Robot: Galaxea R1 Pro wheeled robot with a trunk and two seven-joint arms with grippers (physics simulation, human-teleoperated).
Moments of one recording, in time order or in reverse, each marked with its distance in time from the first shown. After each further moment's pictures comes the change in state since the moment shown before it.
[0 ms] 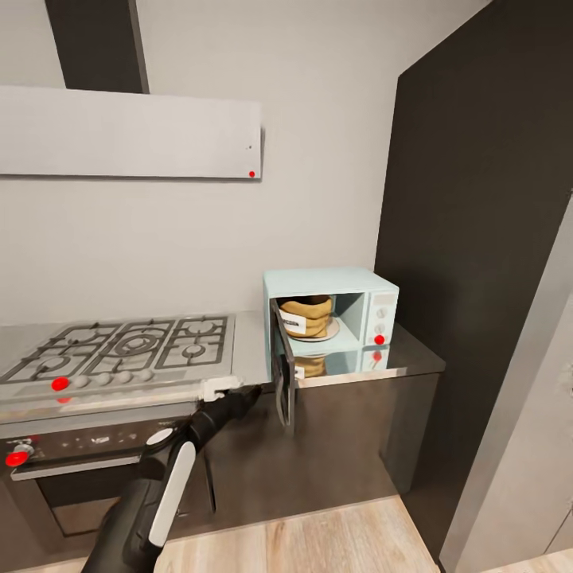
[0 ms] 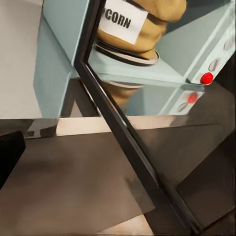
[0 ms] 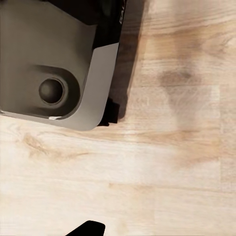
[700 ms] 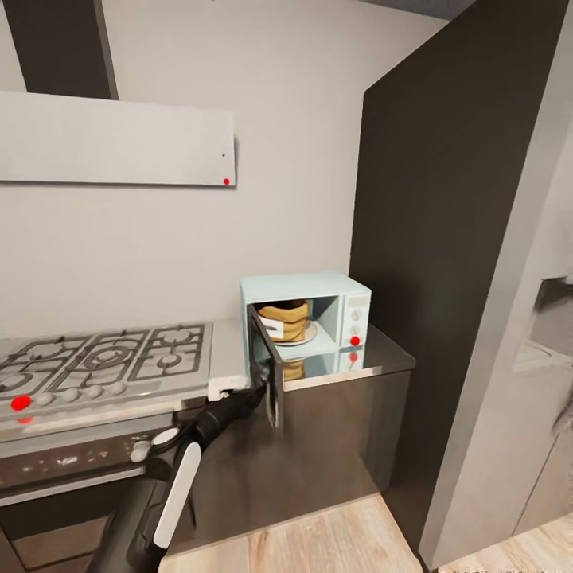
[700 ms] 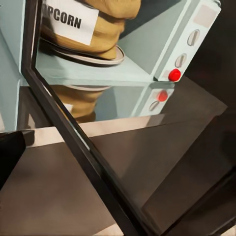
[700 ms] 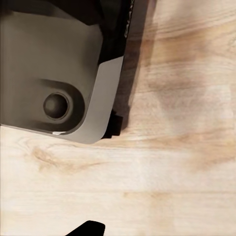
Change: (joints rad) left arm 0.000 -0.006 -0.032 -0.002 -0.006 -0.016 0.021; right arm 0.032 0.027 0.000 0.000 0.001 -0.006 0.000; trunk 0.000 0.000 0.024
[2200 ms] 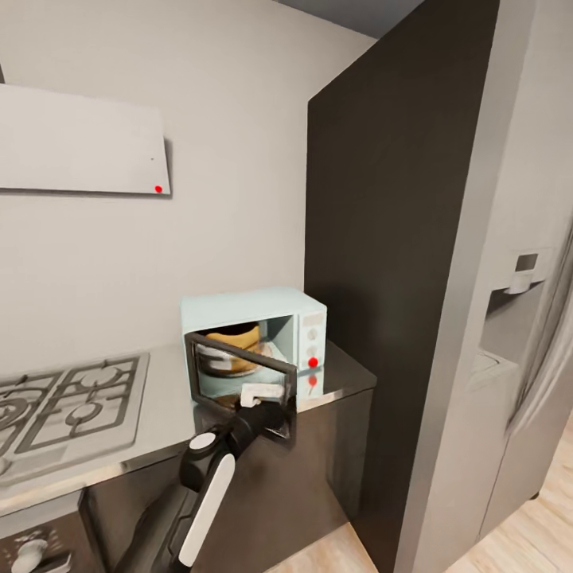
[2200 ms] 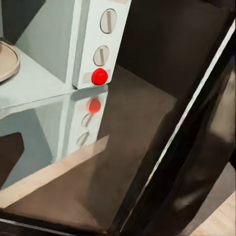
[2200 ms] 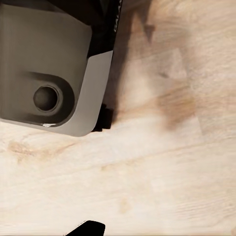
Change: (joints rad) left arm 0.000 -0.018 -0.221 0.001 0.023 0.000 0.151; right arm 0.000 -0.011 0.000 0.000 0.000 0.003 0.000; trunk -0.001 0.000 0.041
